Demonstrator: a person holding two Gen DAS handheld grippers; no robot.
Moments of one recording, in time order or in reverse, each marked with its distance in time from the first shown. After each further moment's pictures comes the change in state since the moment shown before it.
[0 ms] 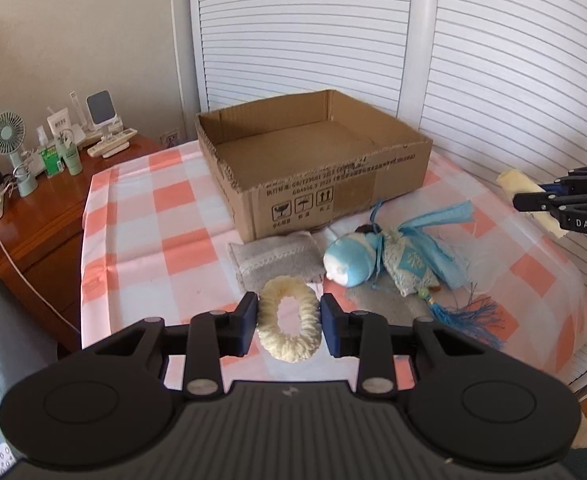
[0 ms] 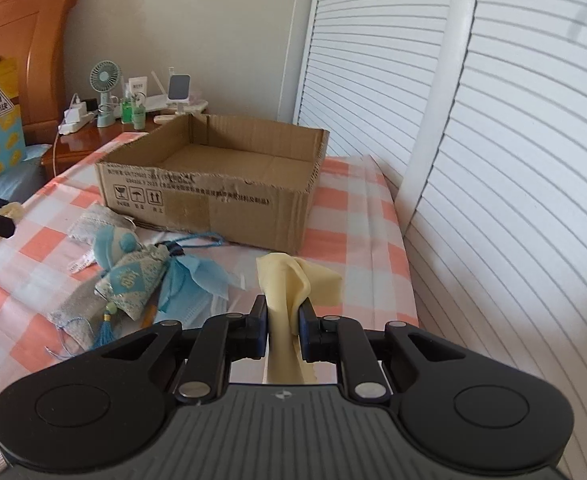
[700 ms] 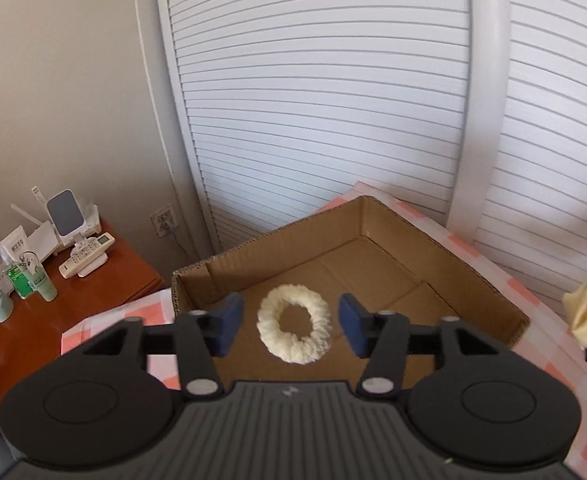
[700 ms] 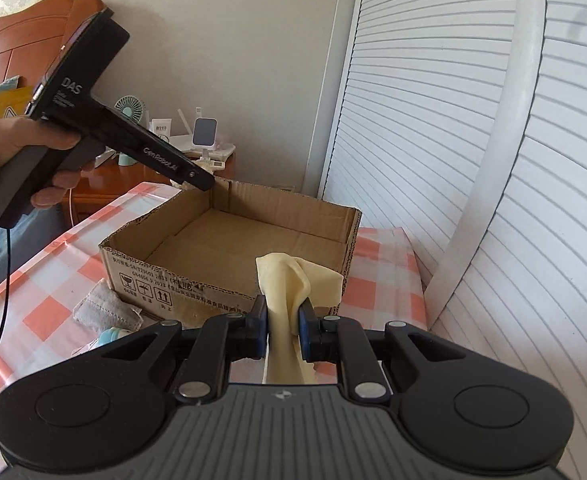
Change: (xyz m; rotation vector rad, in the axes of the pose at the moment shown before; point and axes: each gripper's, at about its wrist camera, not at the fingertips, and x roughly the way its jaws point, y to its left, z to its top) left arm 0.139 0.013 0.173 0.065 -0.081 0.065; right arm 0.041 -0.002 0.082 -0.056 -0.093 0.064
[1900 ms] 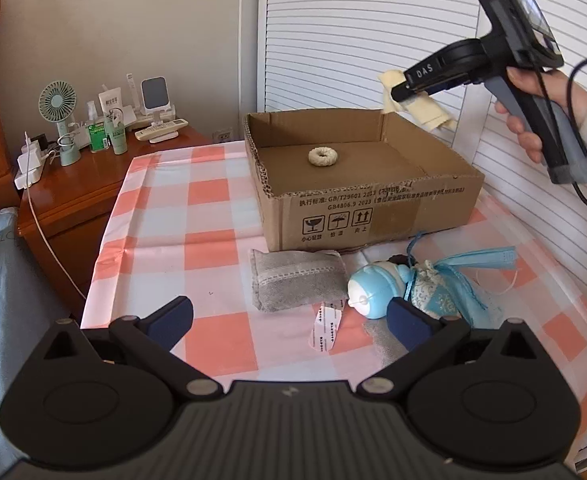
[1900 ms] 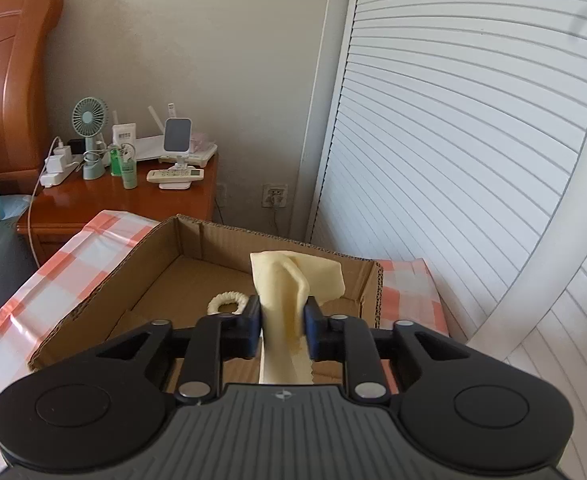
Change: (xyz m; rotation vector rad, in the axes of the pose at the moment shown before) left arm -0.137 -0.019 -0.169 -0.234 0.049 0.093; right arm 0.136 -0.003 0.098 0.043 0.075 -0.031
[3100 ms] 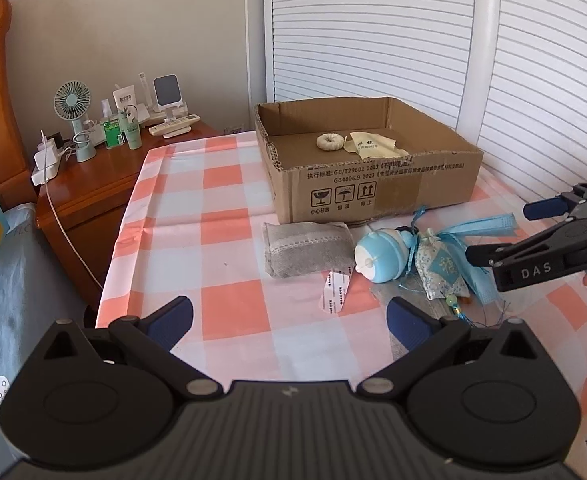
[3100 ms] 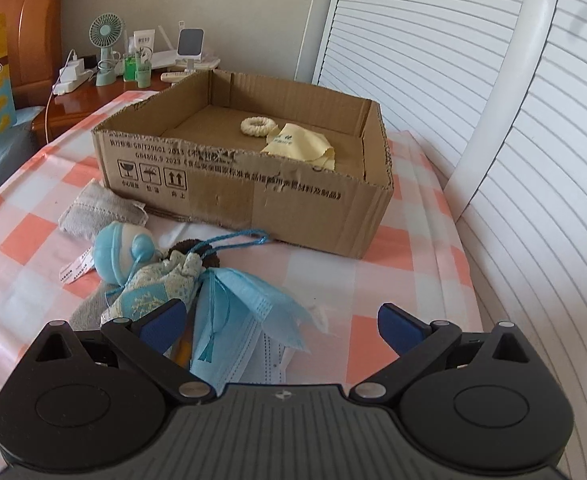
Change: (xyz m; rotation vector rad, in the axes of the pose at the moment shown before) left arm -0.016 -0.004 -0.024 0.023 0.008 0.043; right arm -0.086 0.050 -0.167 -0.017 0.163 -0.062
